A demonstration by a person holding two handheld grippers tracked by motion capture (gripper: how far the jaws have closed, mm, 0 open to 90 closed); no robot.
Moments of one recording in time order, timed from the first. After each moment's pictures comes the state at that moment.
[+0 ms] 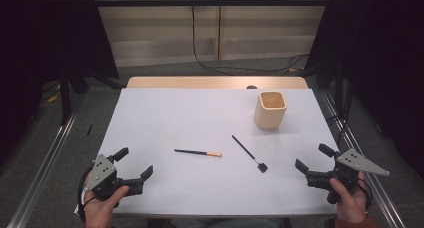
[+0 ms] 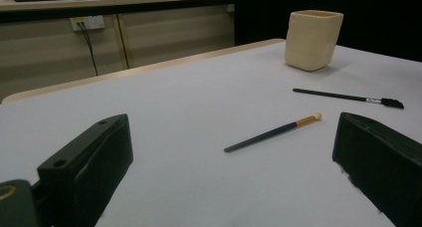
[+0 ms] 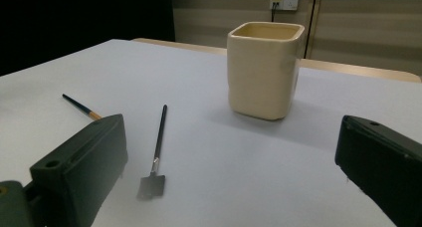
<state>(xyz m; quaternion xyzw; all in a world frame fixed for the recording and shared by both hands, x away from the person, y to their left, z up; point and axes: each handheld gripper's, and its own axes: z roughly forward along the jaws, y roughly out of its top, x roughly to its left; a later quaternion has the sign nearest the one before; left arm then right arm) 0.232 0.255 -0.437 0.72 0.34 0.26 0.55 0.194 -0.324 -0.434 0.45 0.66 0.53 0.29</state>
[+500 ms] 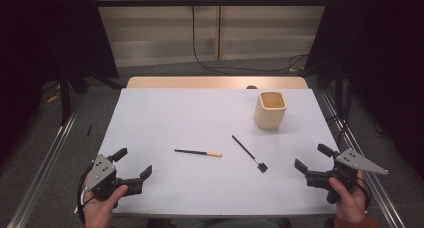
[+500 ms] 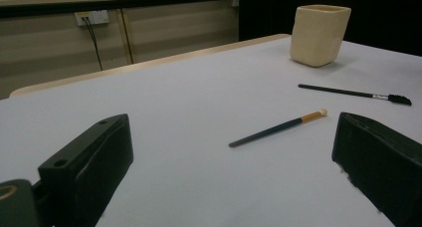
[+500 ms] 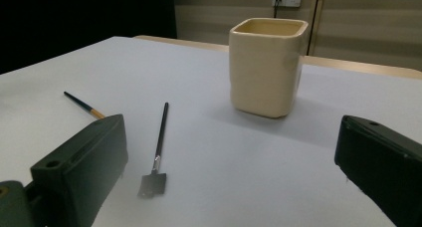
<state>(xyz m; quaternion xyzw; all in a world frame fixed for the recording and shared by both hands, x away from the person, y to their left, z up) 0.231 0.257 -0.437 0.72 0.34 0.26 0.54 0.196 -0.323 -0.435 0.45 0.66 0.53 0.29</state>
